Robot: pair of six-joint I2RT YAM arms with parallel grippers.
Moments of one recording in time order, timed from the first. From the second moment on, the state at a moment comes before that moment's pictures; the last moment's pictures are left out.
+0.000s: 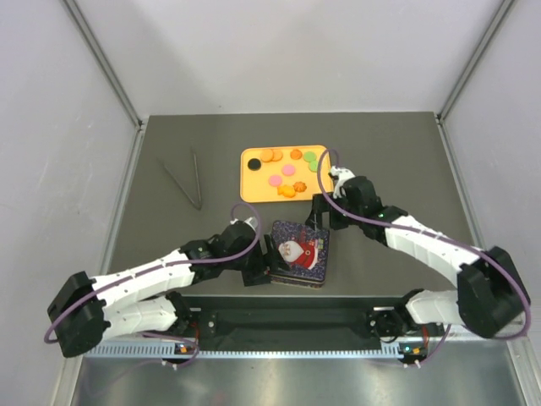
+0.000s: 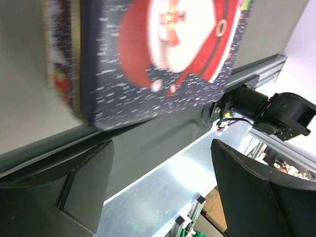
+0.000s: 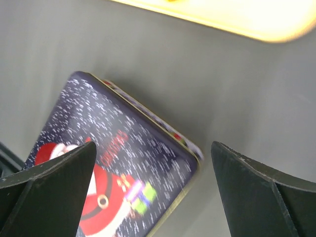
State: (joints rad) left arm -0.93 1.05 0.57 -0.33 0.22 -1.23; right arm 0.56 1.24 0.72 -0.17 -0.14 0.38
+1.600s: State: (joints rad) left arm -0.72 1.41 0.70 -0.20 0.27 -1.07; right arm 0.64 1.30 0.55 0.07 -0.16 0.42
